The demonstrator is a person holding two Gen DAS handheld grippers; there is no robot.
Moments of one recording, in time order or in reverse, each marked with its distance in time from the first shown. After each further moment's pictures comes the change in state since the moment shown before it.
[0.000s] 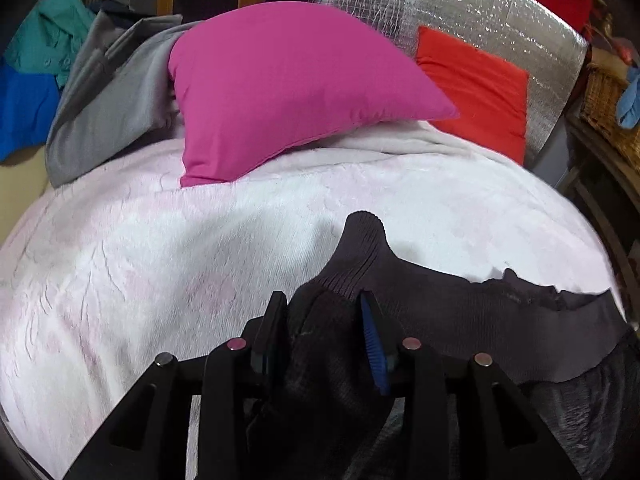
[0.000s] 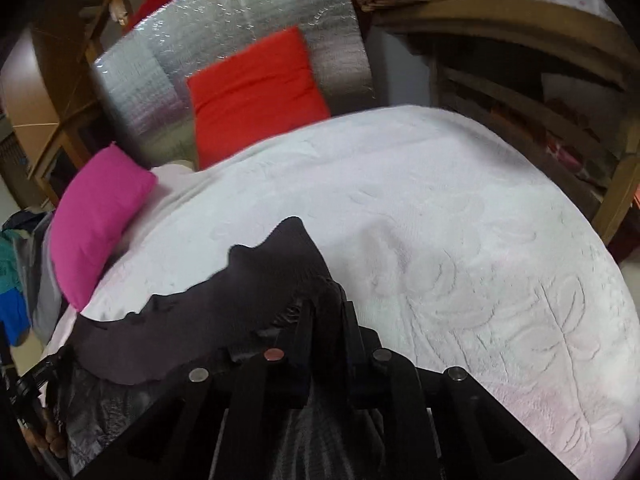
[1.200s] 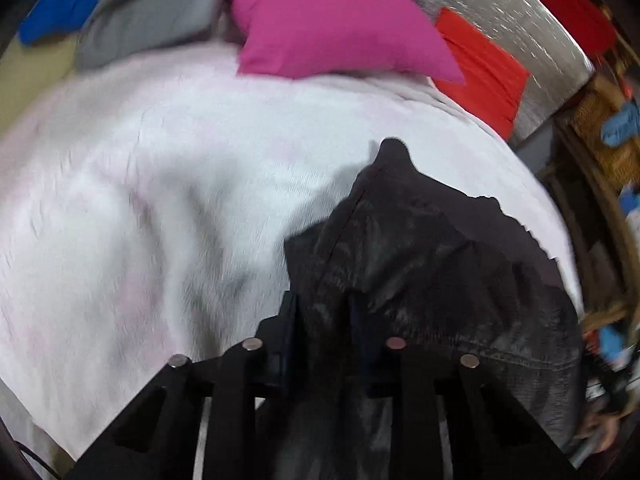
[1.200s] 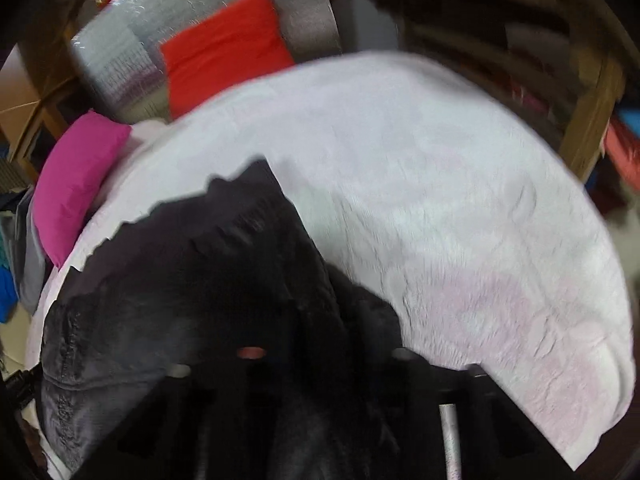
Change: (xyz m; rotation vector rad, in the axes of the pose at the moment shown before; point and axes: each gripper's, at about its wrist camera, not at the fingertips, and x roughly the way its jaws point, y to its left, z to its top) left arm -0.047 0.070 -0.066 -0.108 0.170 -0.137; right arm -0.043 -0.025 -0.056 0.007 0.023 -0.049
